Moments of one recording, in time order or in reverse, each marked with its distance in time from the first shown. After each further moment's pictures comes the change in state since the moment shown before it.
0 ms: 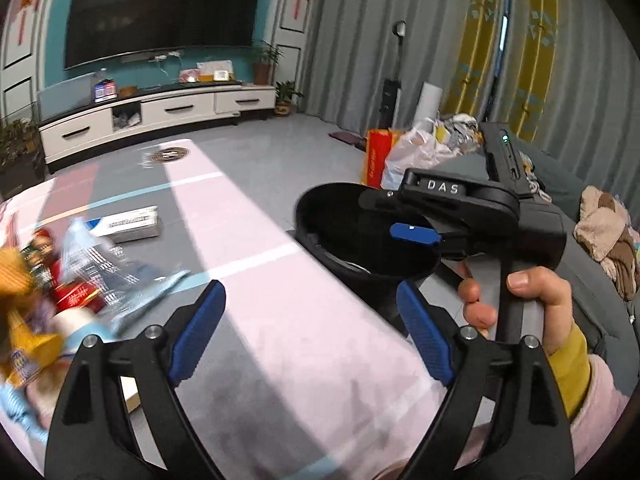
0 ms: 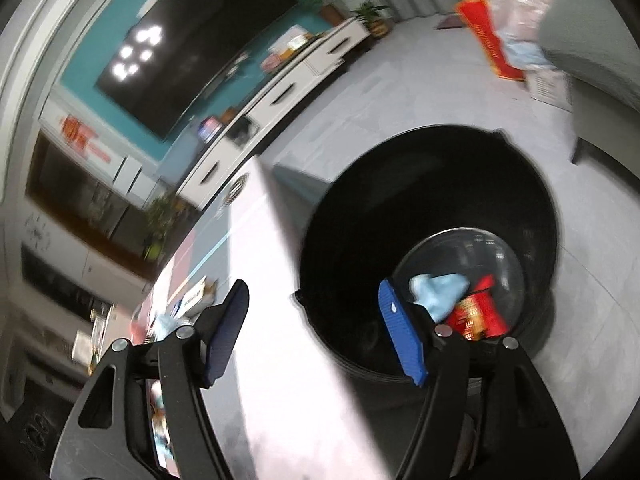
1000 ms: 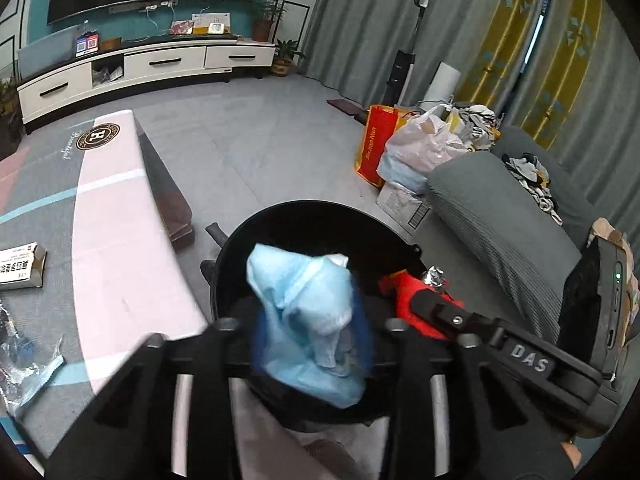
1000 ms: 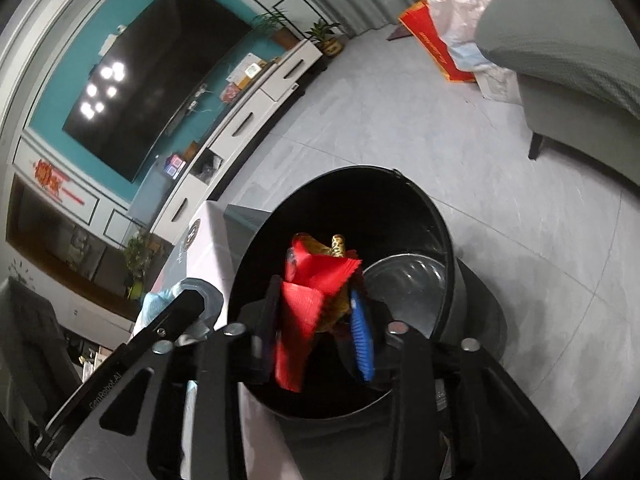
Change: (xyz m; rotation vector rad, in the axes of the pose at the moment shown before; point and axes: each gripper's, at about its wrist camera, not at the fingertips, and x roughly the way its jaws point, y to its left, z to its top) left arm 0.176 -0.048 0.079 -0.097 0.183 -0.045; right arm -0.023 -0.089 0.023 0.206 -0.095 -0.103
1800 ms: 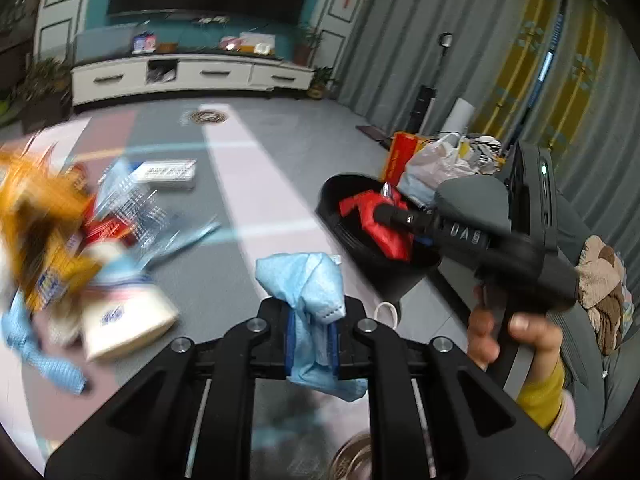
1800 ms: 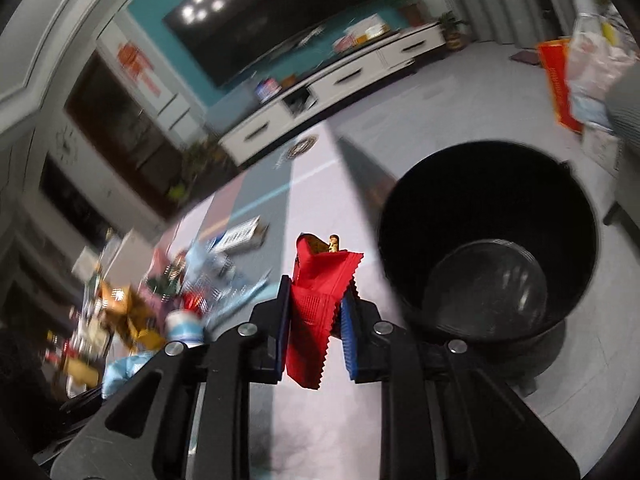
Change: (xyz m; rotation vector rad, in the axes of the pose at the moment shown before) left arm -0.168 0.051 -0.104 -0.076 -0.100 0.051; right arm -0.015 0.103 -0.060 -0.399 0.087 0.147
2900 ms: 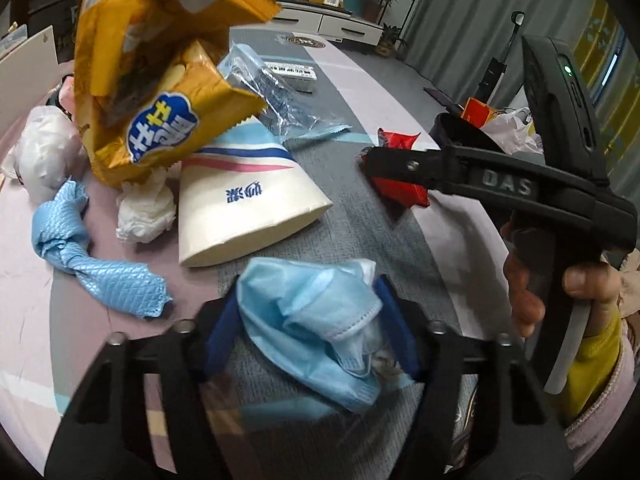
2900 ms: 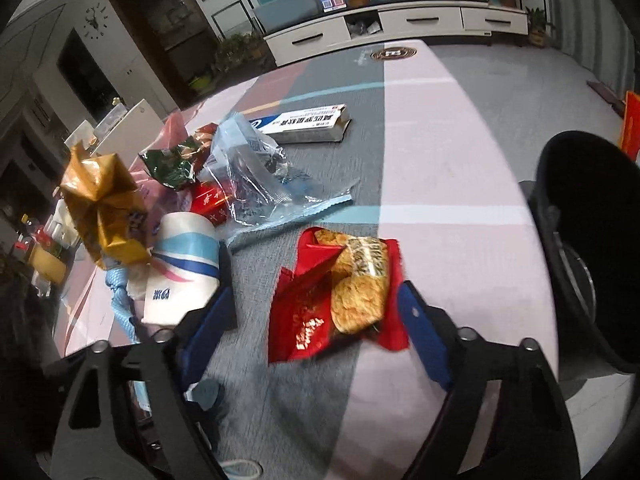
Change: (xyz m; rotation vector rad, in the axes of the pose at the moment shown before) left arm -0.005 0.091 -0.073 -0.138 0.182 0.189; right arm 0.116 0.107 -0.058 -0.344 0.352 0.037
